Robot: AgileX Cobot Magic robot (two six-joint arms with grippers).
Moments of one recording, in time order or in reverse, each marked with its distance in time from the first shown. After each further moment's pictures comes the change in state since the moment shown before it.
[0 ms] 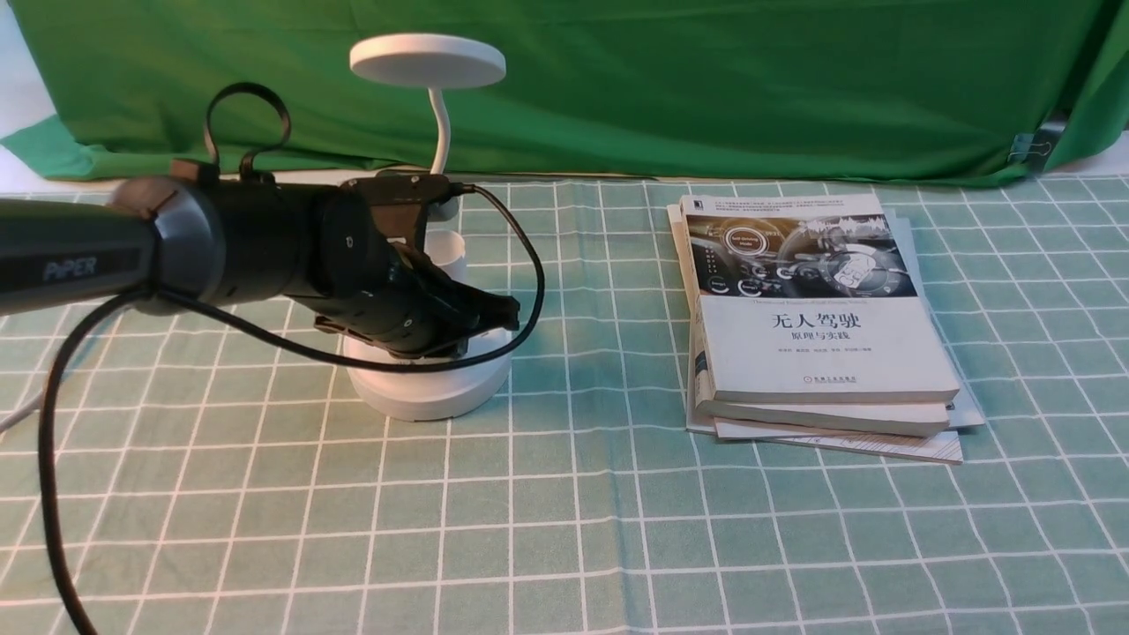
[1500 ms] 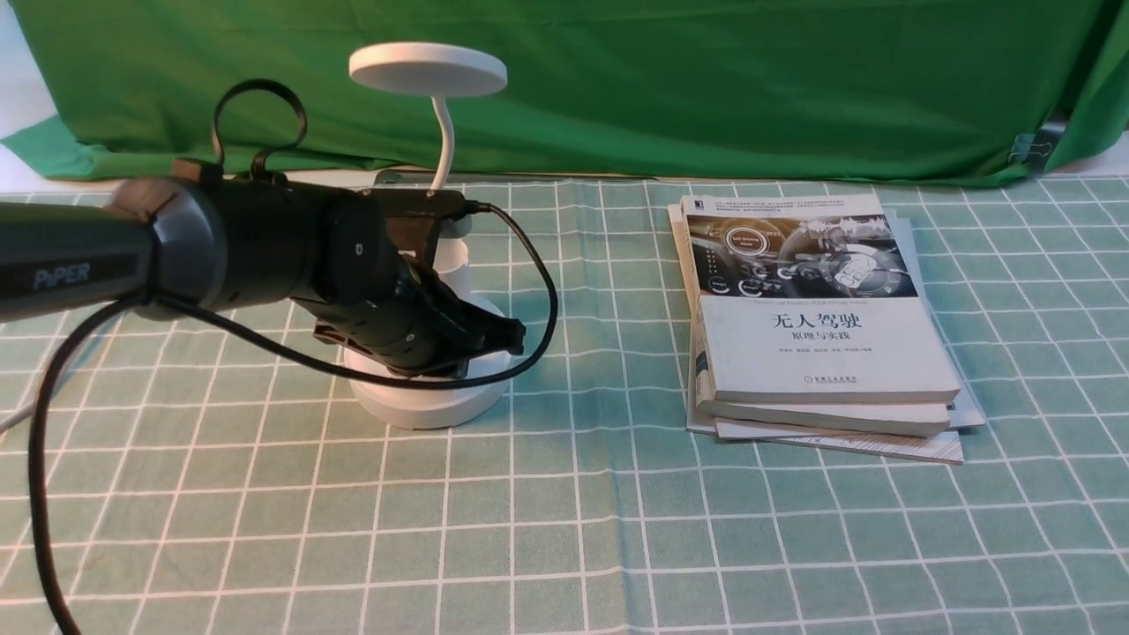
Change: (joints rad) right arm 0.000 0.000 0.000 0.000 -0.001 0.000; left arm -0.029 -0.020 0.011 0.077 0.075 -0.035
